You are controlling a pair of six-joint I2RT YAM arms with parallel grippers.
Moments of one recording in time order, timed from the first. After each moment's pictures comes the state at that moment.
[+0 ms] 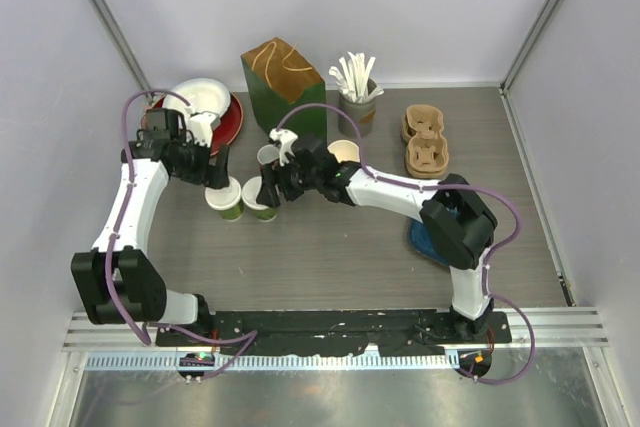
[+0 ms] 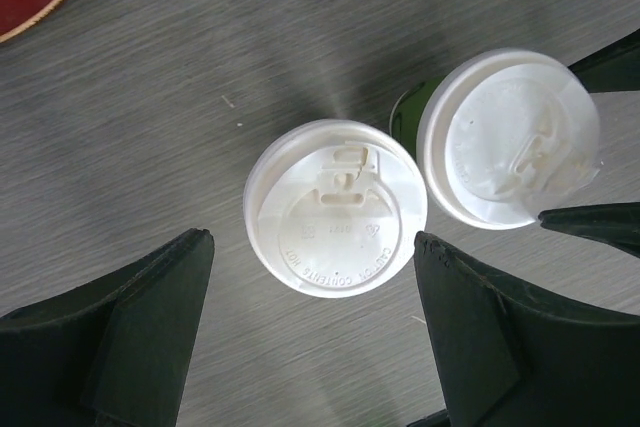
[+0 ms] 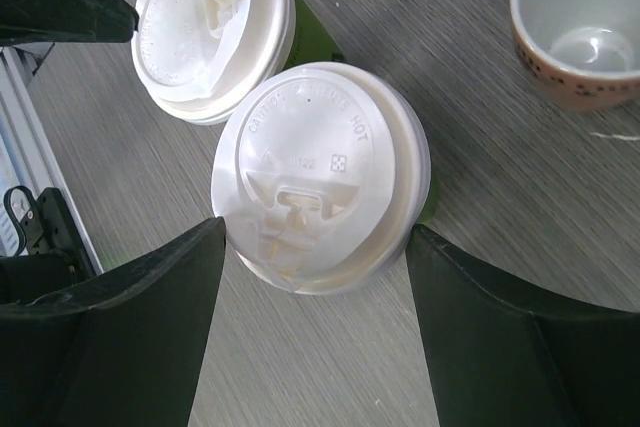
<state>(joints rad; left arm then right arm) 0.06 1.39 1.22 -0.84 0.35 0.30 0.86 1.92 1.38 0.00 -0.28 0.34</state>
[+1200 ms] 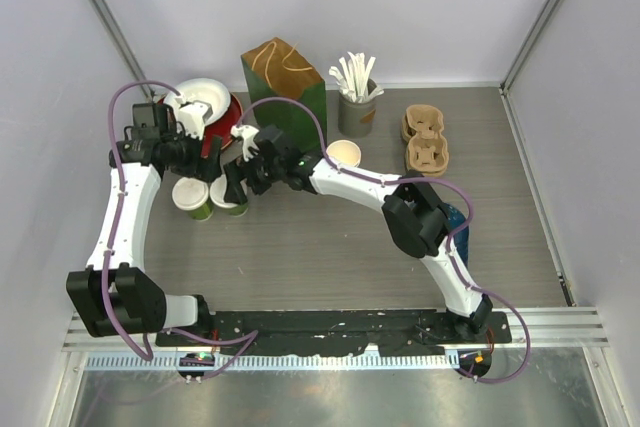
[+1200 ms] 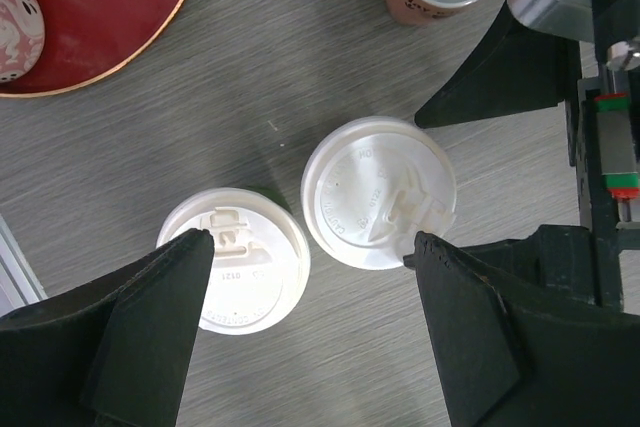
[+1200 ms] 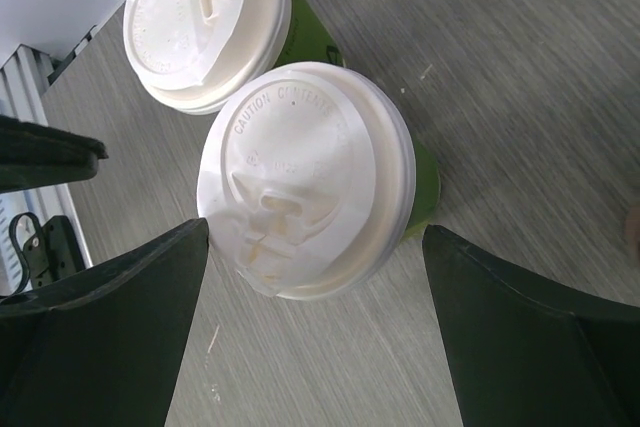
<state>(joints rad) 0.08 1.33 1.29 -0.85 0.32 0.34 0.92 2.24 1.85 -0.16 -0.34 0.29</state>
